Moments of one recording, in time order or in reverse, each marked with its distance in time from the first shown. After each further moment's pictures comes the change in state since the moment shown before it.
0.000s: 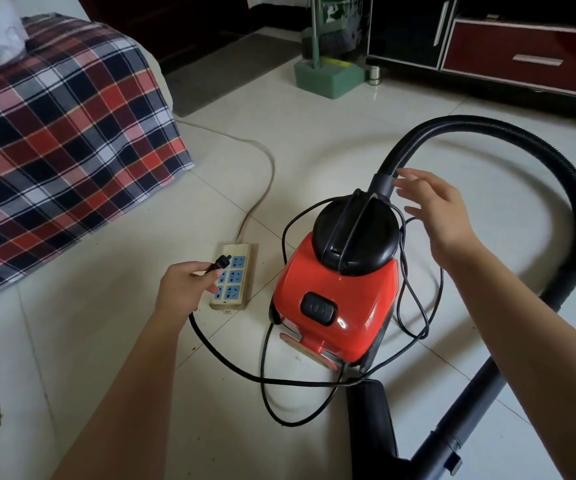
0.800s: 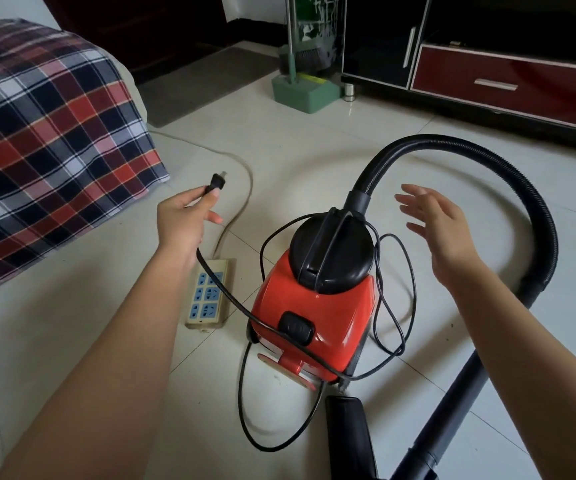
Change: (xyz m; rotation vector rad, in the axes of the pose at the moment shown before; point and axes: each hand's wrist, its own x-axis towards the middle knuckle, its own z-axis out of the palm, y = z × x) left_hand 0.032 0.115 0.019 -0.512 0.081 0.116; right_hand 0.003 -0.004 -0.031 -0.055 0.102 0.031
